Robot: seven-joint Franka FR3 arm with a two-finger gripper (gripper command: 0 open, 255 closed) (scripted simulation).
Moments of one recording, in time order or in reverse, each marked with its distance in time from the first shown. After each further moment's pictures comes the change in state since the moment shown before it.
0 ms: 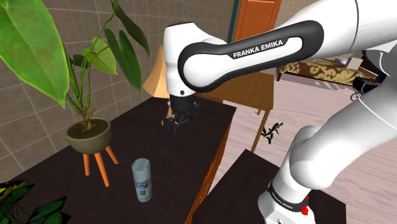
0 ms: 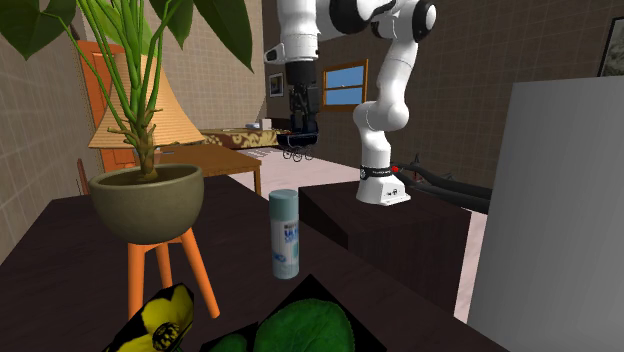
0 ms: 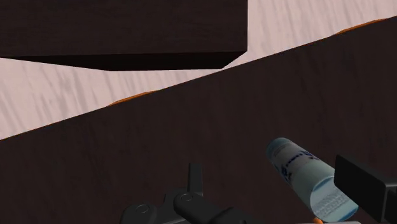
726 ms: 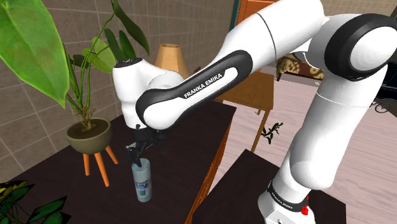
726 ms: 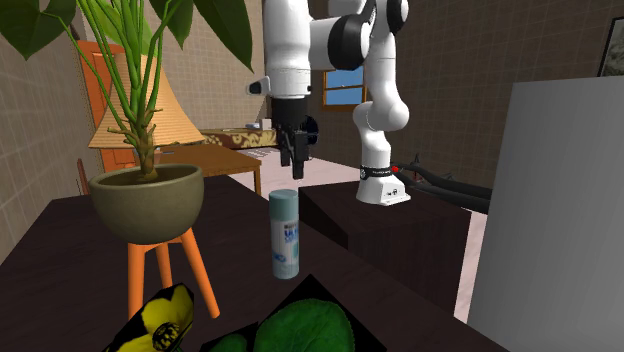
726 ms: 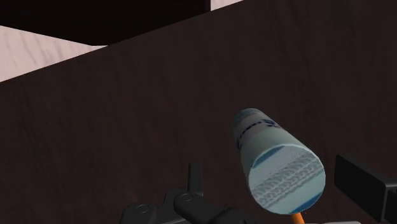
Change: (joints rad) arm 0.020 0.441 0.156 0.205 -0.247 0.206 0.306
